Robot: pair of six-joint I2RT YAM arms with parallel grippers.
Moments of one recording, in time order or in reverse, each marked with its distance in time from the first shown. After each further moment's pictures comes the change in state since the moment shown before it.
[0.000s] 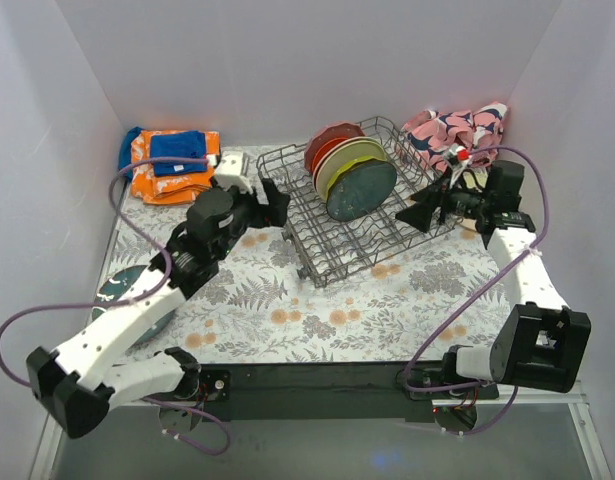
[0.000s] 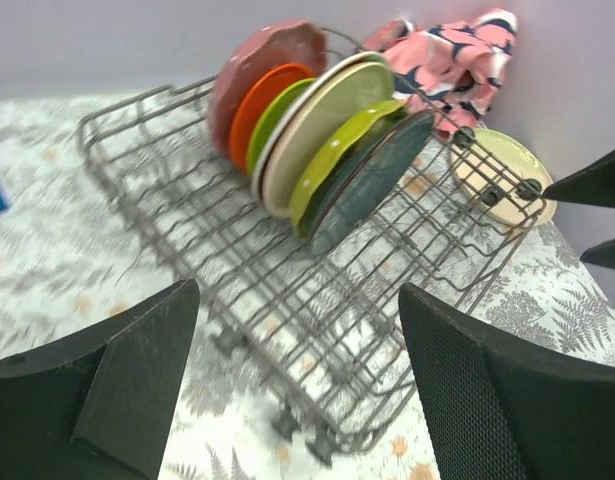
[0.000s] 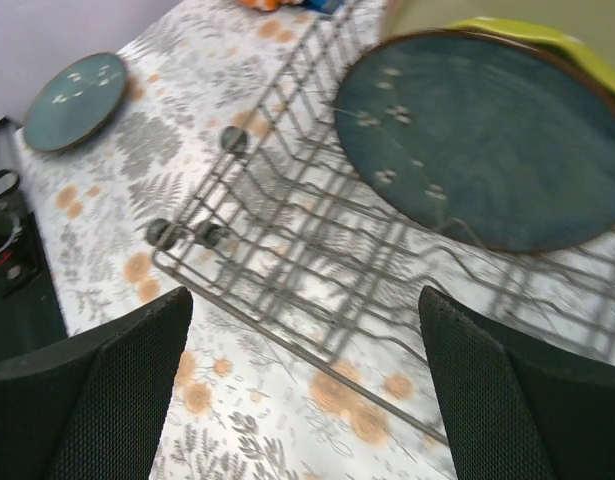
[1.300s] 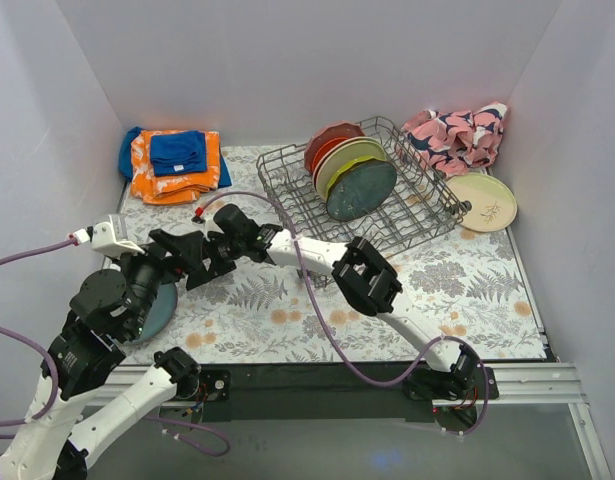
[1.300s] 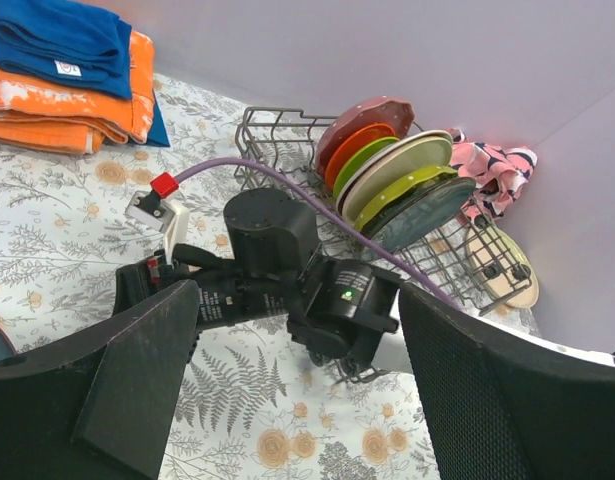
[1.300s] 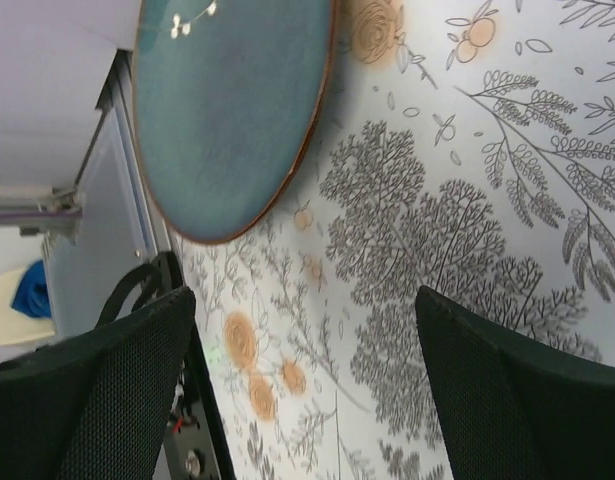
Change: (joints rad) left arm 0.008 -0.647 -0.001 -0.585 -0.300 -0.224; right arm 1.192 1.199 1.100 -0.001 0.529 0.705
